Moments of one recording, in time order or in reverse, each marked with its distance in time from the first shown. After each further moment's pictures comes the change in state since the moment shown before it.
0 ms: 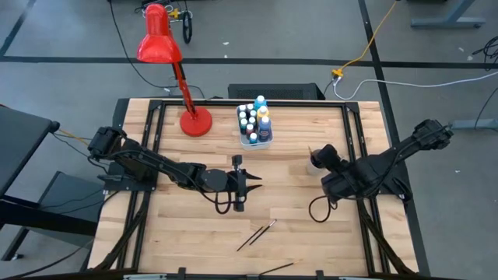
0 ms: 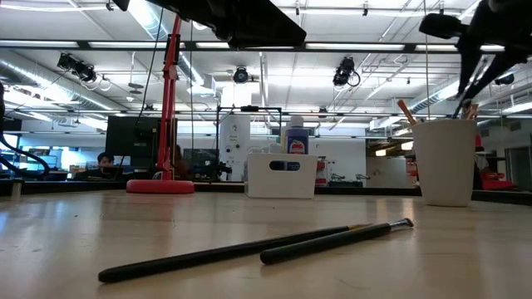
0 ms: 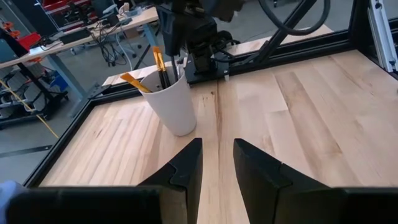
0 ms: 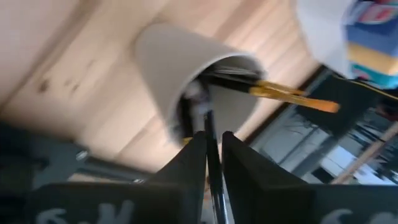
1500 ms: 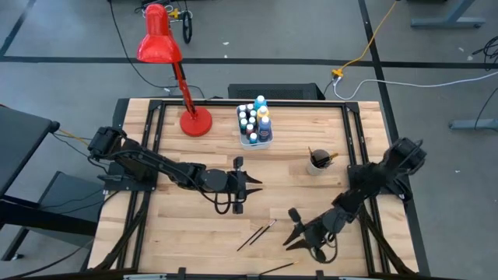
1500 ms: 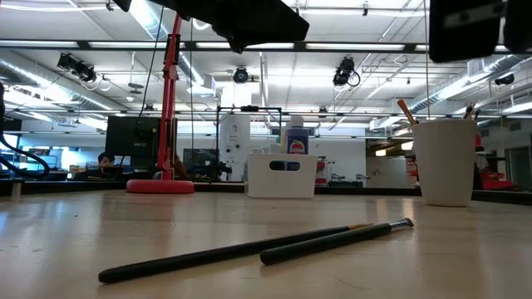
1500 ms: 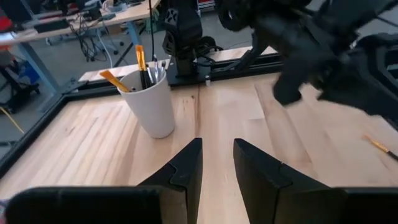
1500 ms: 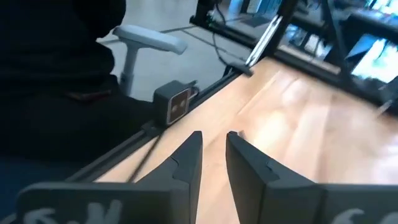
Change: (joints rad) left arm 0.000 0.000 0.000 0.010 0.072 -0.091; right arm 0.242 0.447 -0.438 2.299 -0.405 0.125
